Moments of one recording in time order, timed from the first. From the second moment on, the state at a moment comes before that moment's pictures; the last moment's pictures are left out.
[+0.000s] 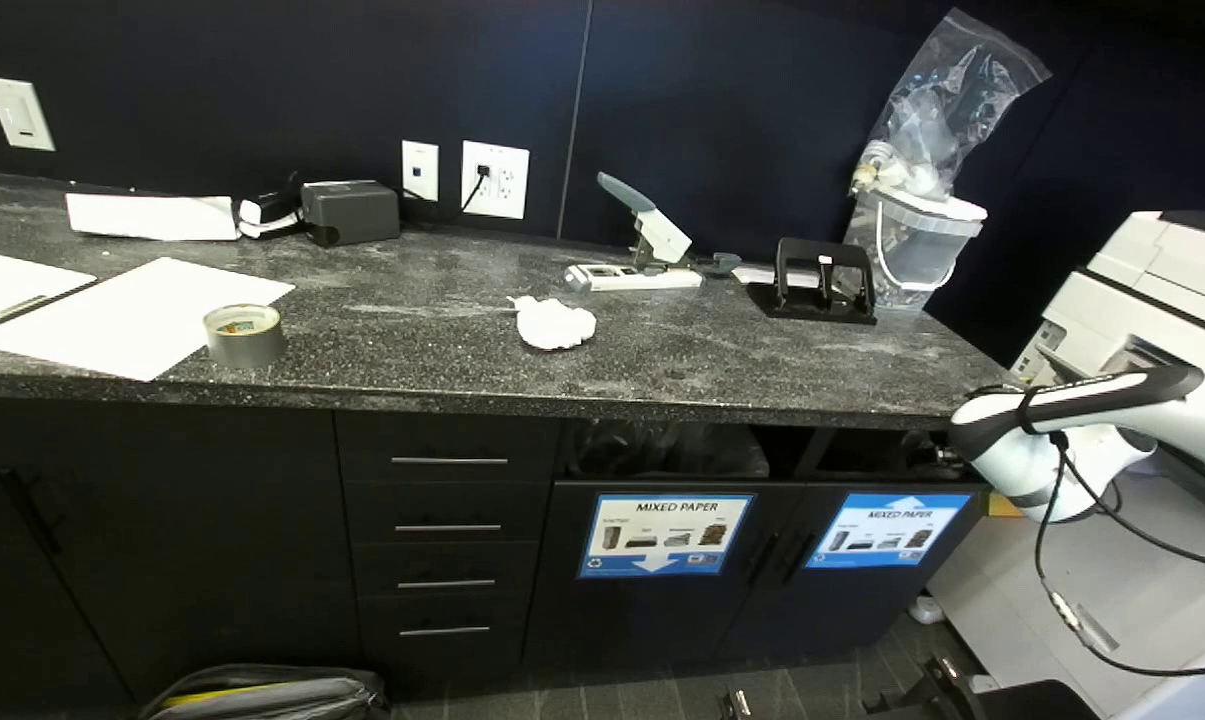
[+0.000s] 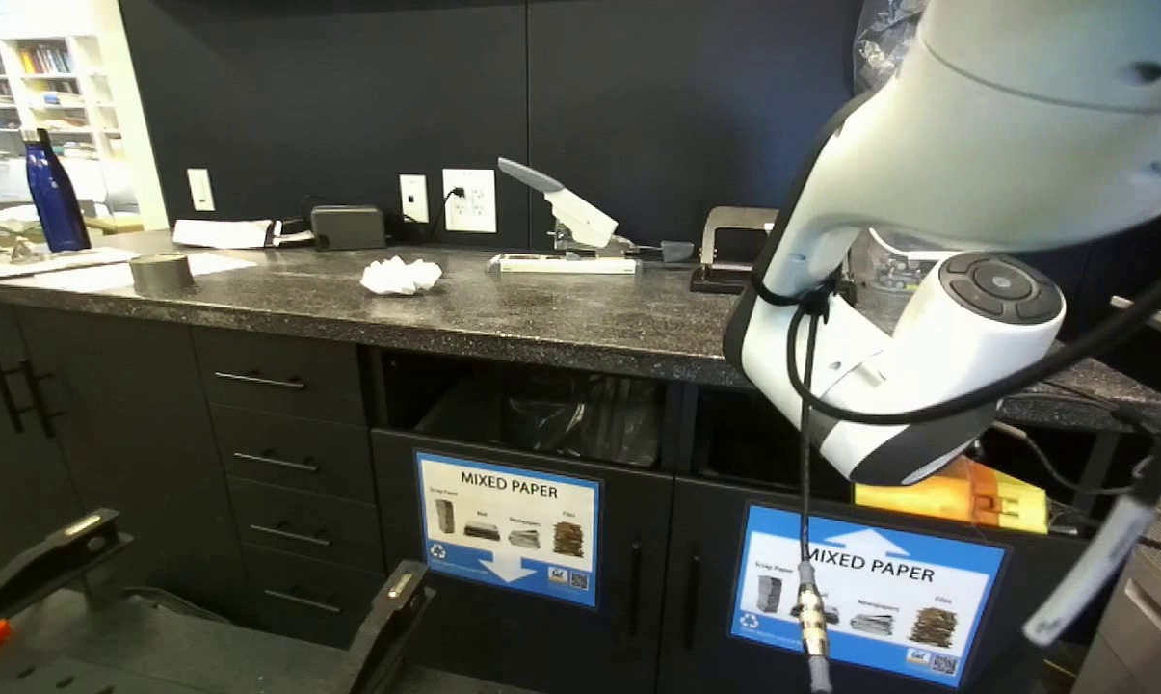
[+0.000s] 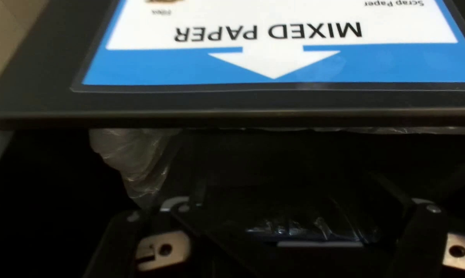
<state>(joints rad) -1.20 1.24 0.53 -1.62 -0.24 3.27 -0.81</state>
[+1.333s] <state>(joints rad) -0.48 0.27 0.14 -2.21 -0.03 2.72 -0.52</state>
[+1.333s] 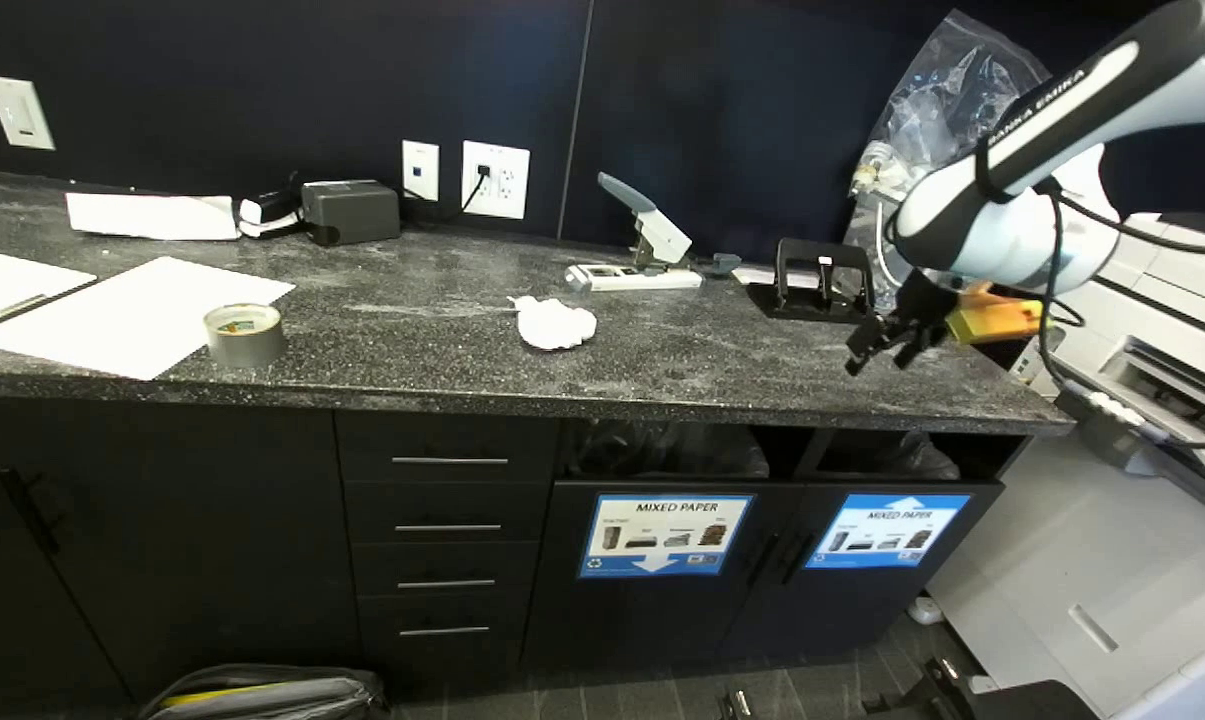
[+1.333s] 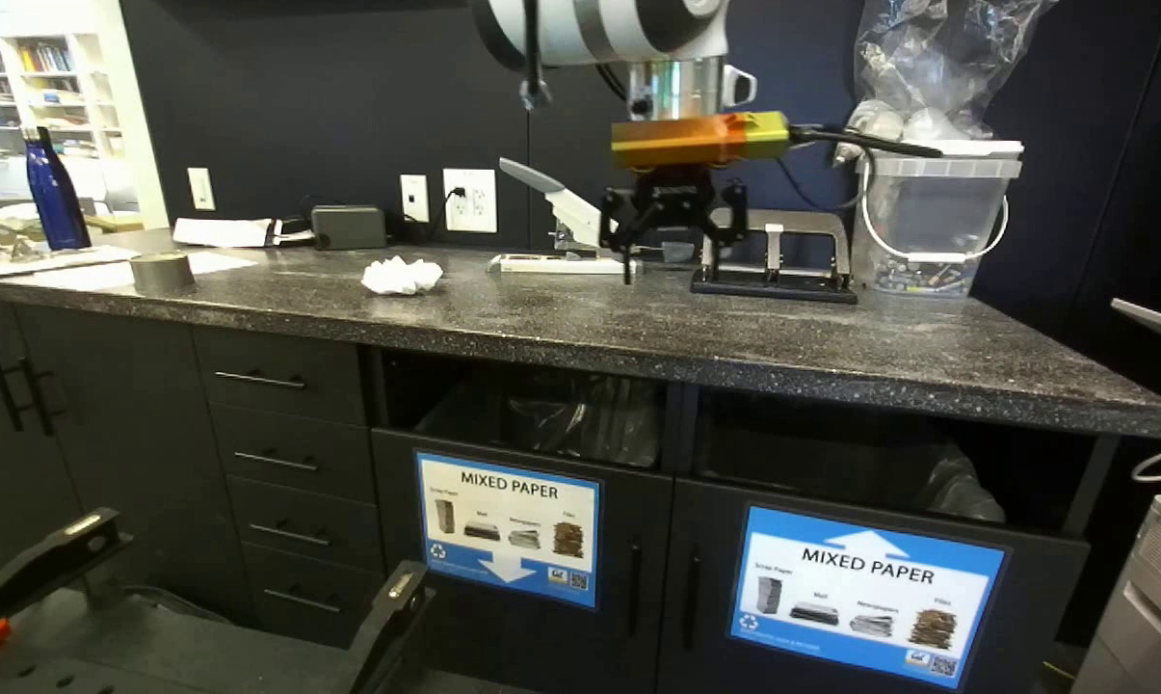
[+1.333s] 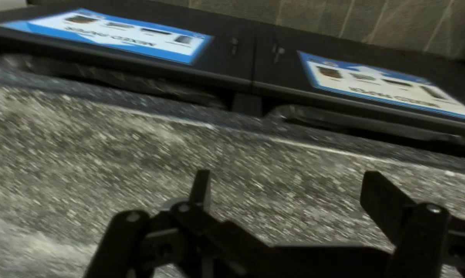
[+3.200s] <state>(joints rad) -0.10 0.82 0.33 -1.52 0.25 2.54 -0.97</state>
